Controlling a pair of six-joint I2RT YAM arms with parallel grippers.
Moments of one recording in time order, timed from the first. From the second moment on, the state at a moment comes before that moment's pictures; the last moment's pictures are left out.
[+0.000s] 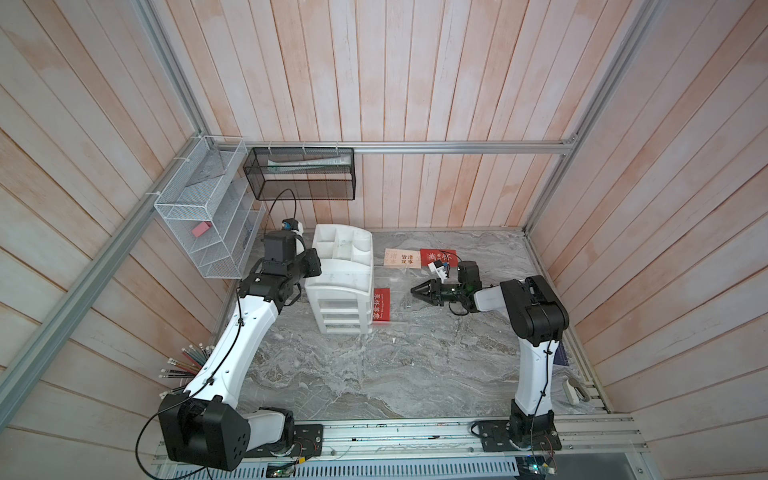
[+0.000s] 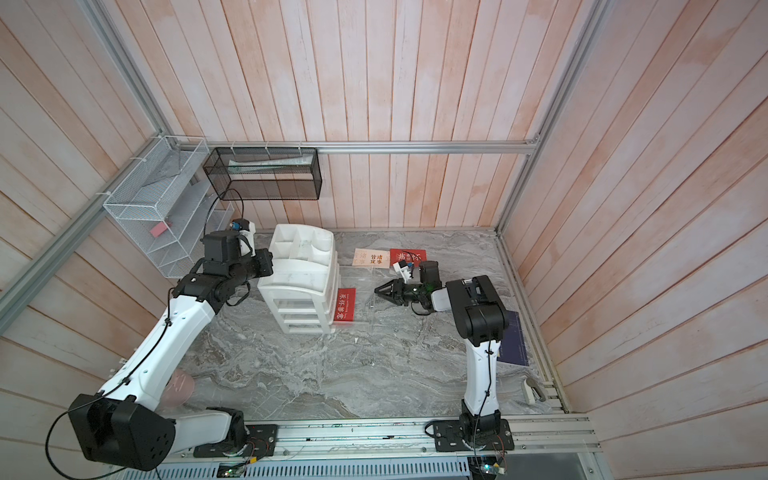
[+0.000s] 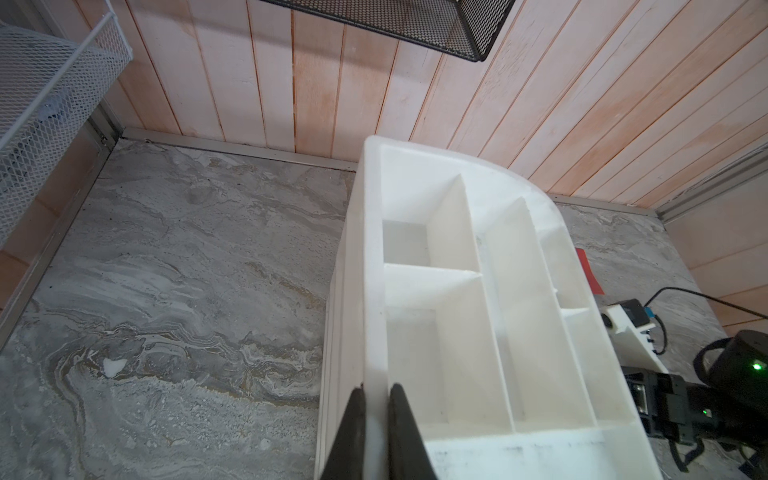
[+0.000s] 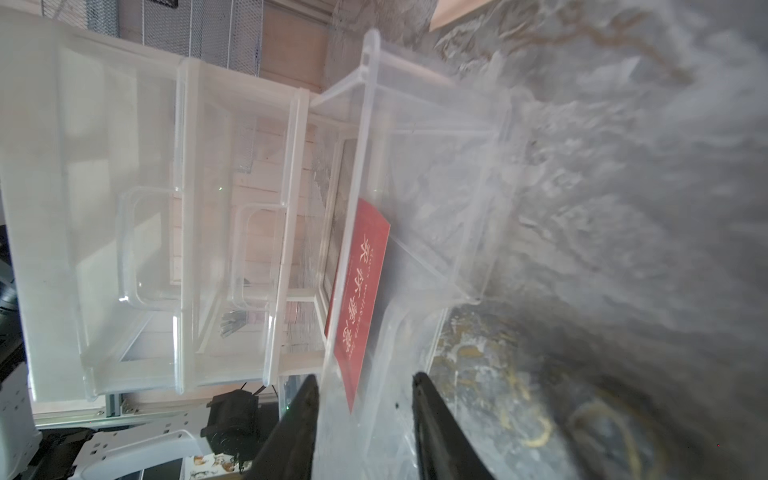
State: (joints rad) left arm -0.15 1.29 1.23 -0.50 0.04 -0.24; right arm 0.23 2.12 1.04 0.49 -1.08 0.76
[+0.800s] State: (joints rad) left arm -0.14 1.23 1.17 -0.51 0.00 -0.29; right arm 0.39 1.87 1.21 0.04 -0.69 0.55
